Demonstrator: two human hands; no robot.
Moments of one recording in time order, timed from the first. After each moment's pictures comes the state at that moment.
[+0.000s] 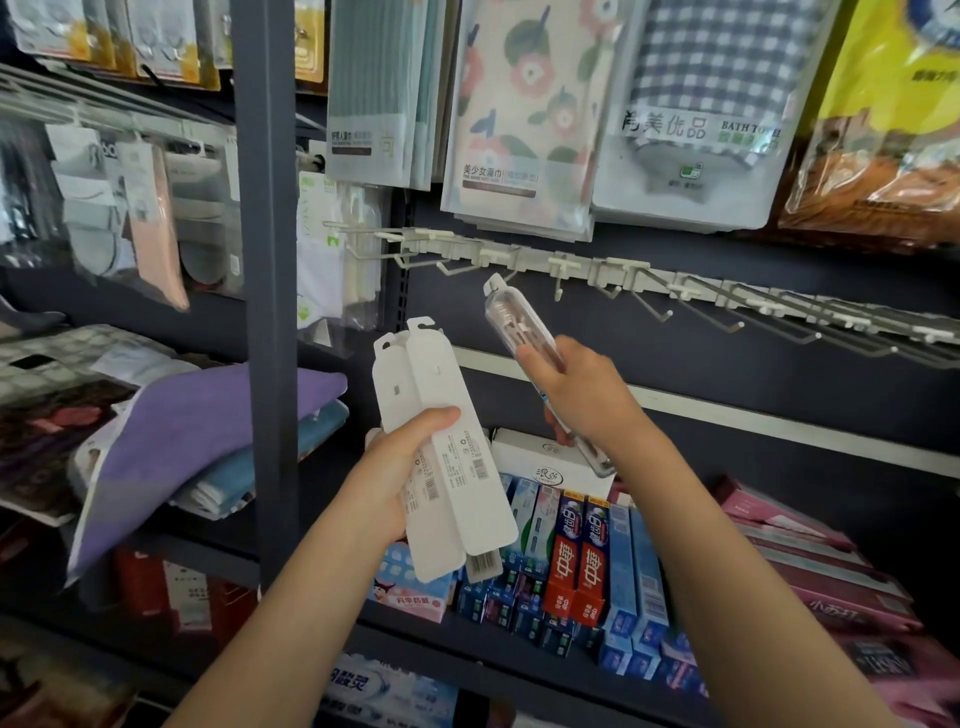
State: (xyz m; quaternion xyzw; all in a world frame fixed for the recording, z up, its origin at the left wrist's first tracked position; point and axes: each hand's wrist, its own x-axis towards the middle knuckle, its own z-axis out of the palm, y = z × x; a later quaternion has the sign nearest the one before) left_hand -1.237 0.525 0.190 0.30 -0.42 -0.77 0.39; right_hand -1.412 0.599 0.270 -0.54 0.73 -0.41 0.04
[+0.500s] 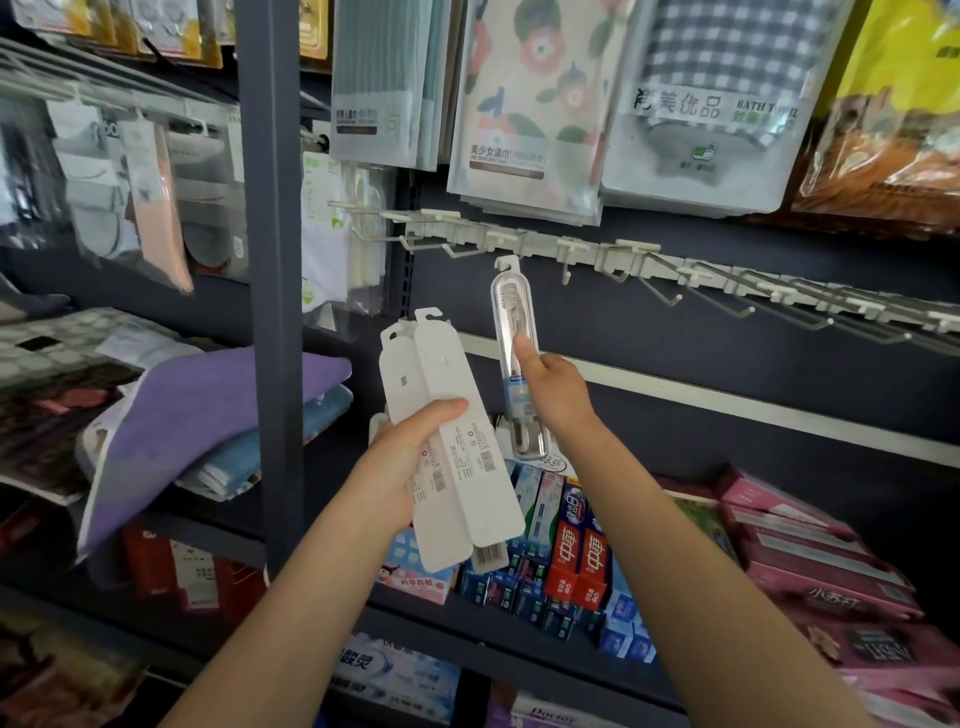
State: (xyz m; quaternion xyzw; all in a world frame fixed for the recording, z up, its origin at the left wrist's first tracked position) left_hand -1.238 0.528 0.184 0.28 -0.43 -0.77 0.38; right_hand -1.412 0.555 0.232 -0.42 0.73 -0.51 0.15
